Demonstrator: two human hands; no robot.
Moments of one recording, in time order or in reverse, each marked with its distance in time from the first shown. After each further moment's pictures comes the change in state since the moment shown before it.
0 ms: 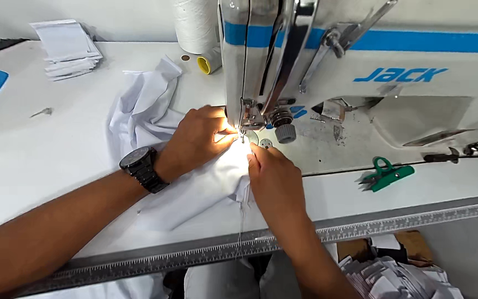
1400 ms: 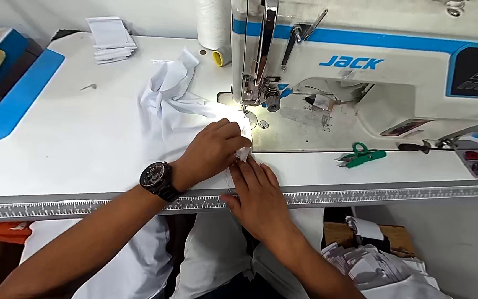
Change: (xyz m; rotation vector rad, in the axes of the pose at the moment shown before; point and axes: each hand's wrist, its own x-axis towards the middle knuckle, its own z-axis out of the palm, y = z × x) left_hand -0.049 0.075 -0.007 0.085 -0.014 0.193; right_hand -0.084 0.019 0.018 -0.164 -0.039 -0.488
